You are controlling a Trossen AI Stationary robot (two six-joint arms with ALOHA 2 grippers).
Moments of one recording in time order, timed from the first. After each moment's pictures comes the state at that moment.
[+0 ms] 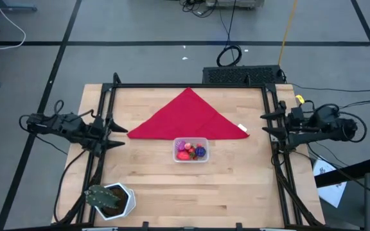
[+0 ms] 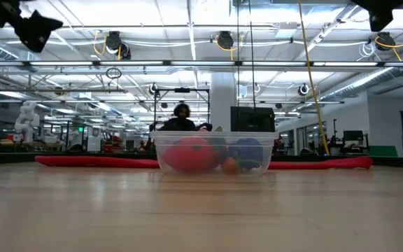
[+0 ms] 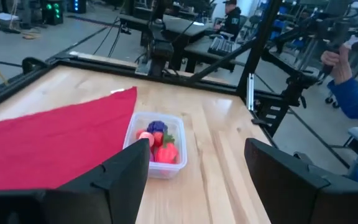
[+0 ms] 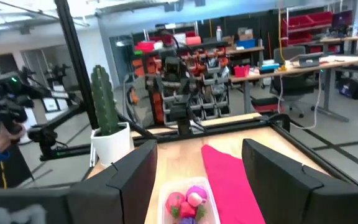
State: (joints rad) left arm -0.27 0.13 0.47 -0.51 -0.15 -0.25; right arm 0.18 0.08 0.58 -0.47 0.20 0.16
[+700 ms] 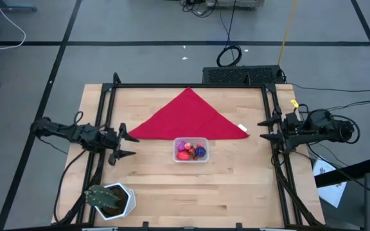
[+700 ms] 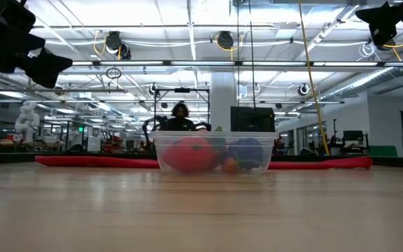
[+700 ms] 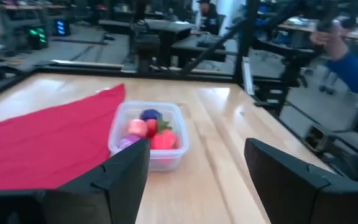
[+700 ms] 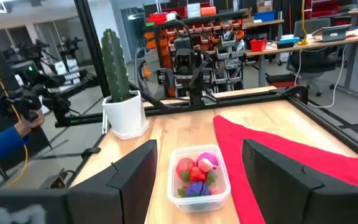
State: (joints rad) left arm -0.26 0.02 0.07 -0.16 -0.09 -0.11; right arm 0.18 0.00 0.51 -0.56 0.13 0.17
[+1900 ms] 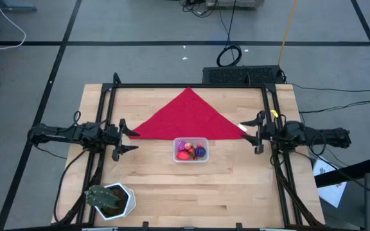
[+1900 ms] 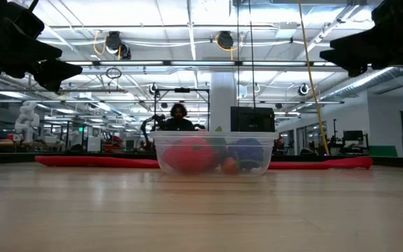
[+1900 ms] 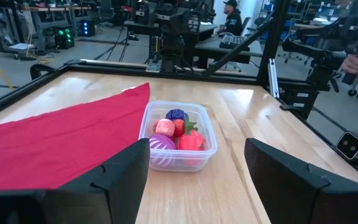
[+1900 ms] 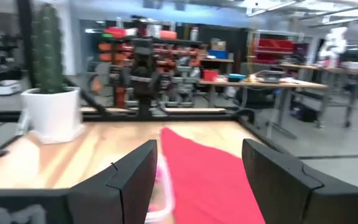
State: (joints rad) left arm -0.11 0.02 0.07 -0.16 -0.03 -0.10; right arm 0.06 0.00 0.07 0.00 0.21 -0.05
